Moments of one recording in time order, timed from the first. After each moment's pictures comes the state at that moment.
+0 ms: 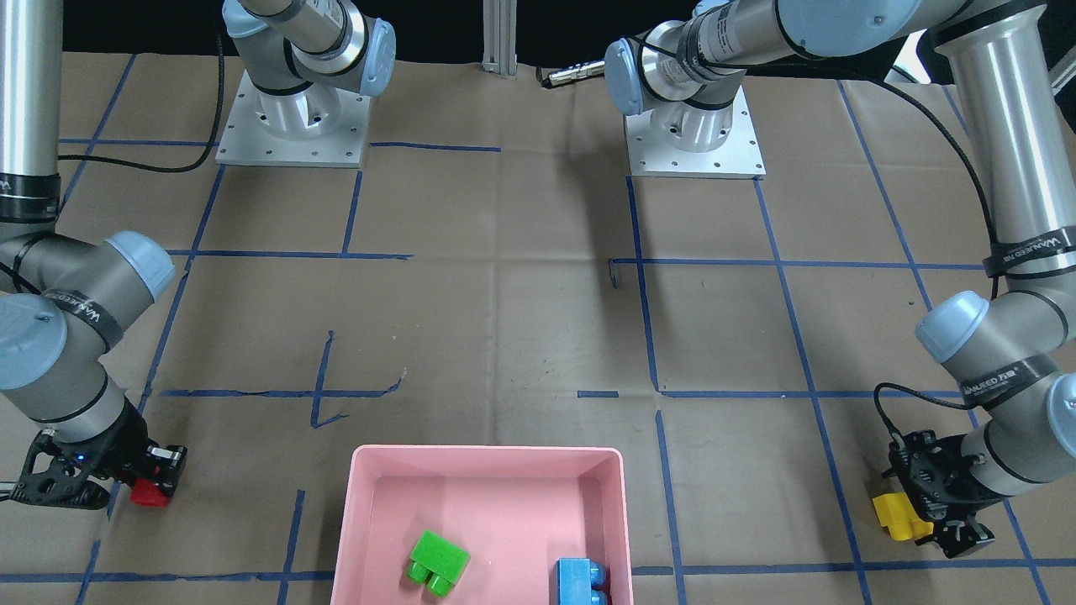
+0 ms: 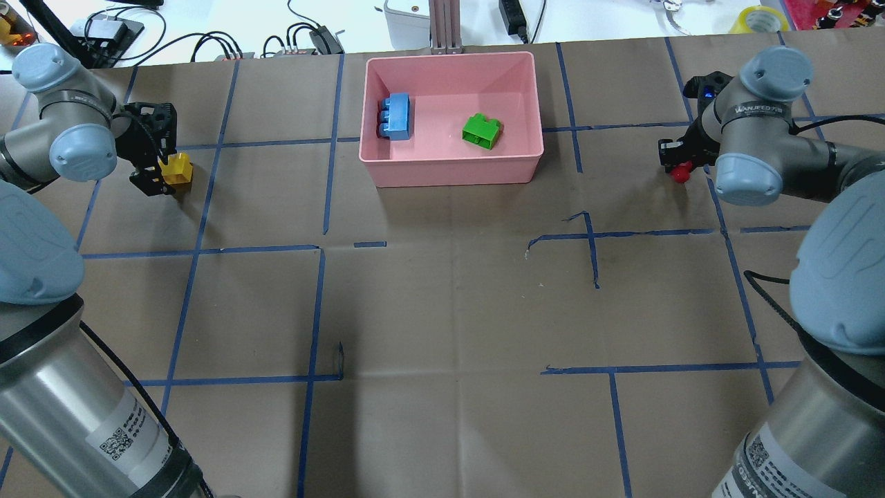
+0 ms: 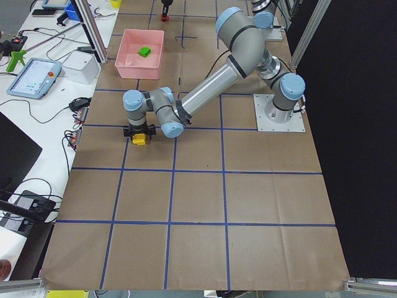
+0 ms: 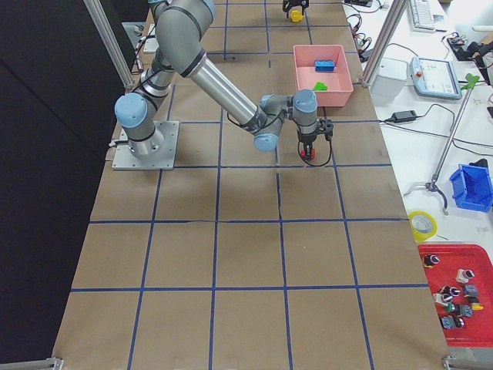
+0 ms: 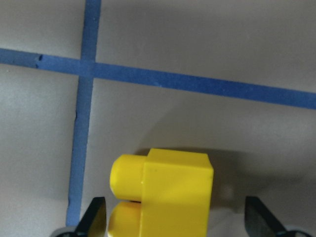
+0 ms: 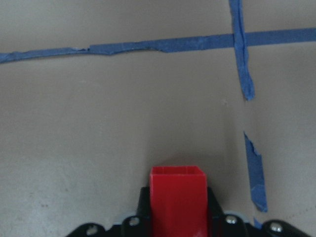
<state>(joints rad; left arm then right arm) -1.13 -2.30 -1.42 -0.91 1.53 1.87 1.27 -0.99 1.74 -2.52 -1.52 -0.21</state>
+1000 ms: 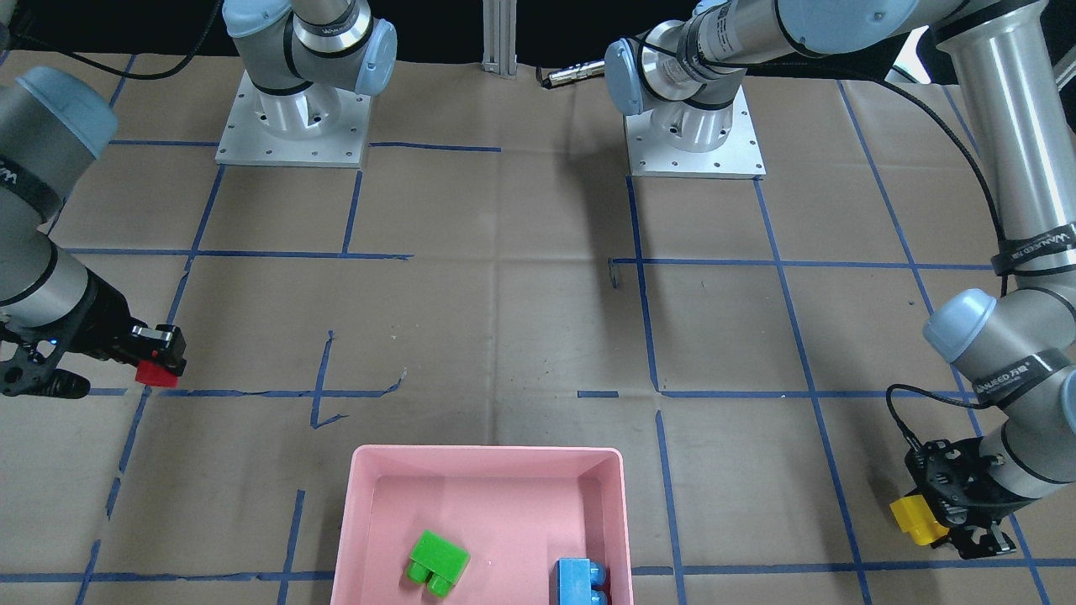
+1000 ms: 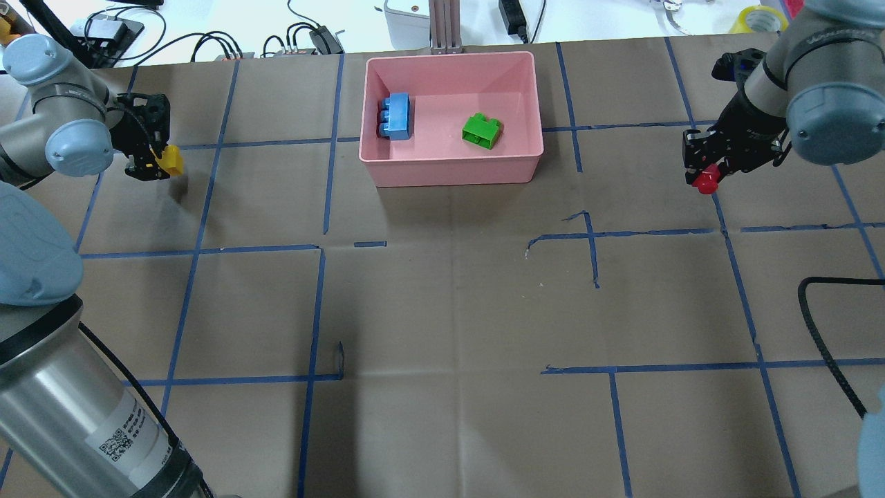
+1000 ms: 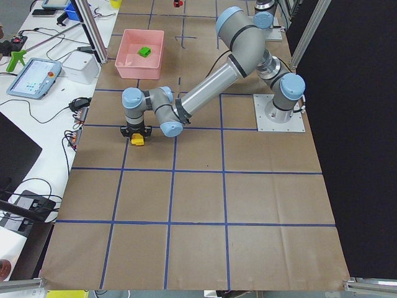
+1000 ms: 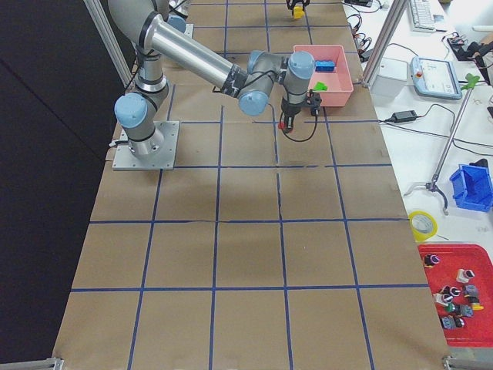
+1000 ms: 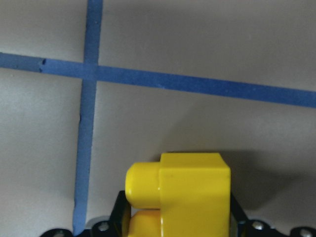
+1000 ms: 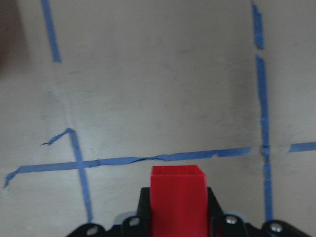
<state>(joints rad) -1.13 -2.28 -1.40 -0.87 1.54 1.88 1.28 -1.33 1.72 -1.91 -1.44 -0.17</state>
